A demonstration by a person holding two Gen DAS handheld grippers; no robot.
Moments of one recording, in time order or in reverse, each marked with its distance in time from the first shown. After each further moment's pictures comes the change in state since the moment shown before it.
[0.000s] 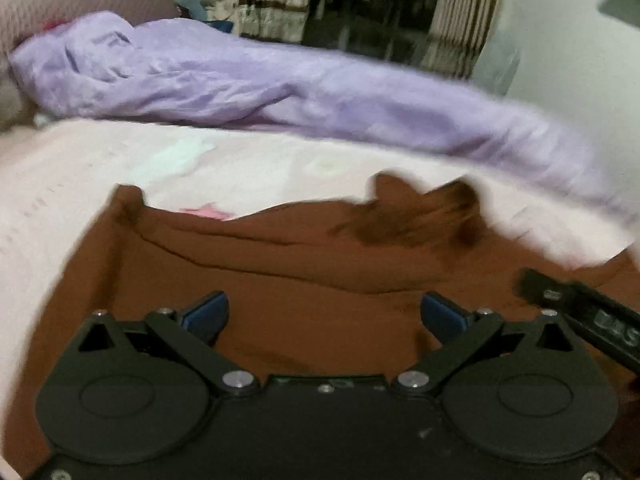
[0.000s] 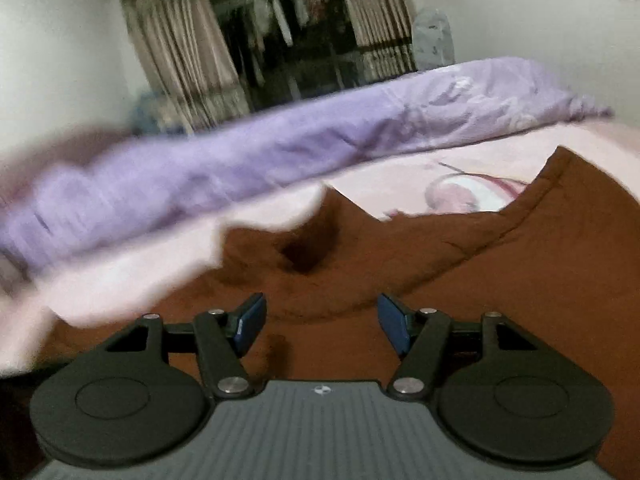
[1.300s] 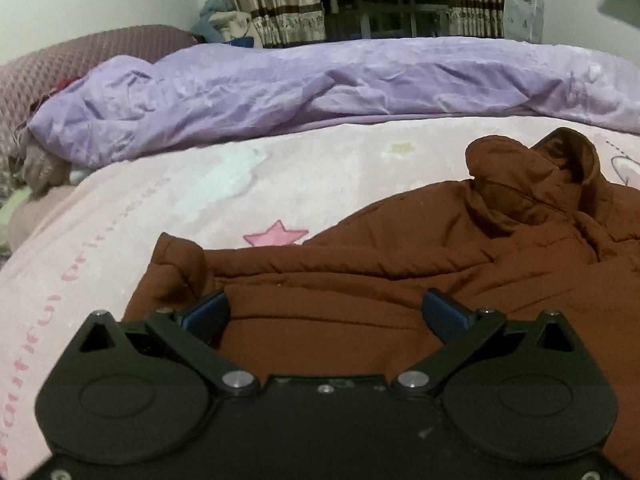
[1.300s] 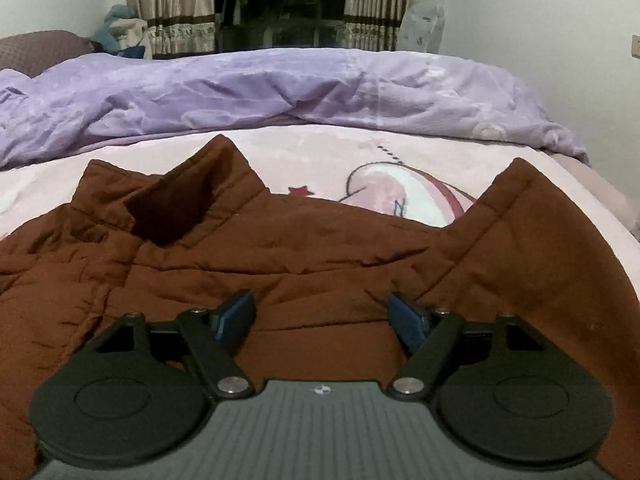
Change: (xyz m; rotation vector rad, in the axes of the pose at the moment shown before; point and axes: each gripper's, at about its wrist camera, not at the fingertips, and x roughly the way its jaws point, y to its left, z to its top) left arm 0.063 0.025 0.005 0.259 0.036 0.256; right arm 0.072 -0.046 0.009 -0.345 0.171 -0.275
